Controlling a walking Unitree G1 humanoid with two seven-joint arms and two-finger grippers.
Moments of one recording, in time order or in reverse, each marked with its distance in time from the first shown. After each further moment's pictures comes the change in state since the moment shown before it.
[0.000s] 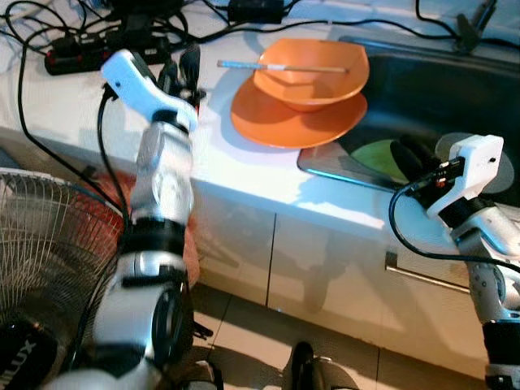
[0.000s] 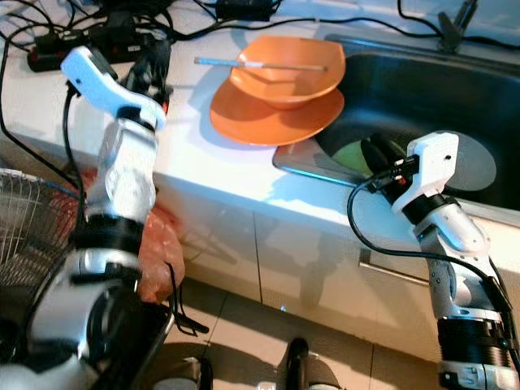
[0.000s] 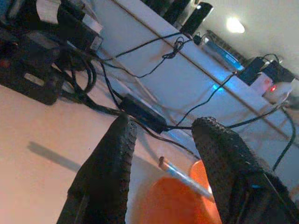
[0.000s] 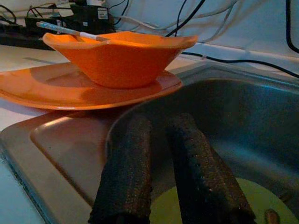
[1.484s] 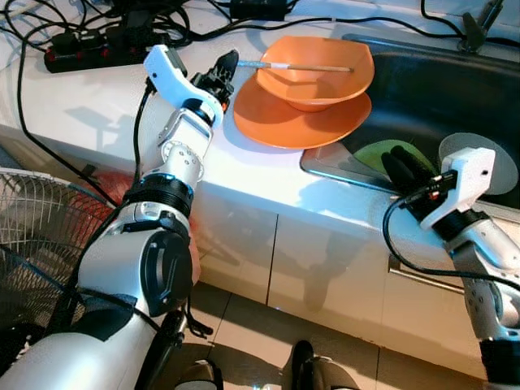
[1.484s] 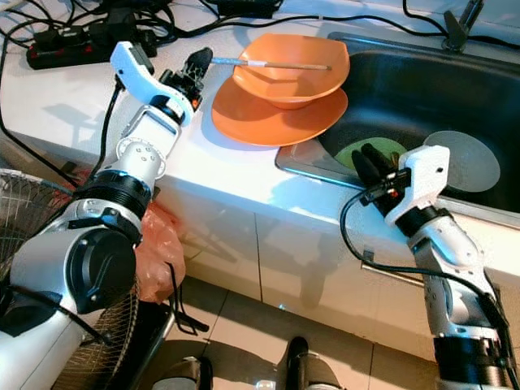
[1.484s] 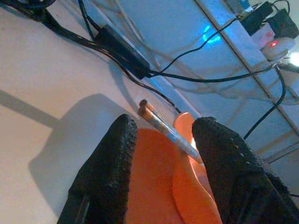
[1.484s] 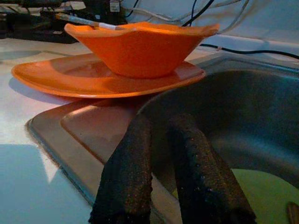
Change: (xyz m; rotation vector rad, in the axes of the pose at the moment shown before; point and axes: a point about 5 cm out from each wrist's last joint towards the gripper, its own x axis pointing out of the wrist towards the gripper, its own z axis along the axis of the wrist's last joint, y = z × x) left arm 0.023 -0.011 -0.027 -0.123 0.248 -0.043; right arm -0.012 0.018 -0.003 0.019 0.016 0.033
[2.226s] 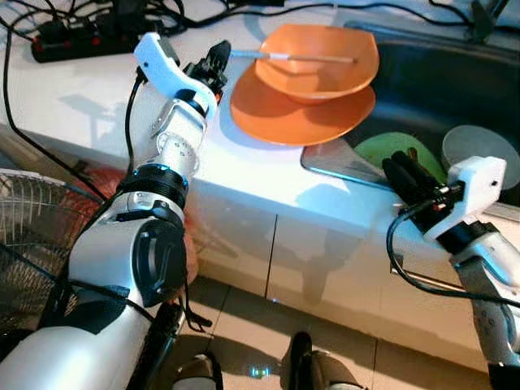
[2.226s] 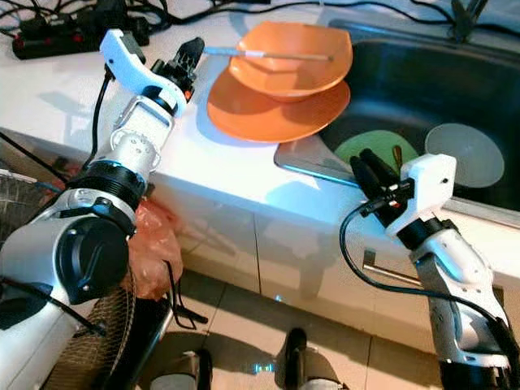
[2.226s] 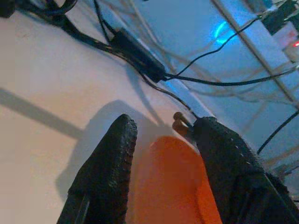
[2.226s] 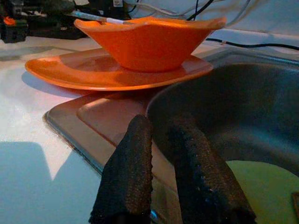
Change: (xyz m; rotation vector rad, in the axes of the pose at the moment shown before) left arm 0.002 0.003 0.015 0.035 -0.041 0.018; right arm -0.015 0.014 0.012 -0.001 -0.021 0.002
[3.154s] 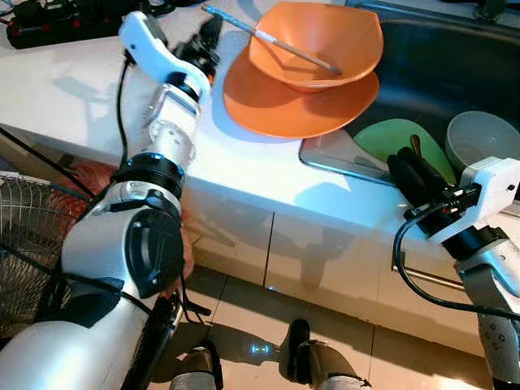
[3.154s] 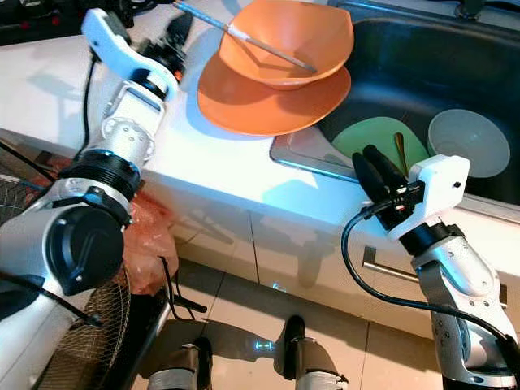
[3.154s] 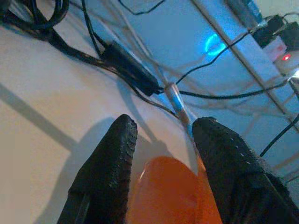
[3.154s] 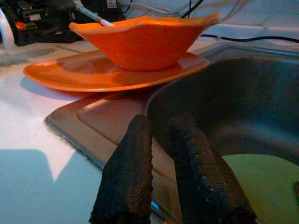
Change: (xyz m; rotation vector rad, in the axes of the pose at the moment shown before) left arm 0.004 -0.011 0.021 -0.003 -0.100 -0.076; right arm -0.008 0.012 0.012 0.023 -0.036 -0.010
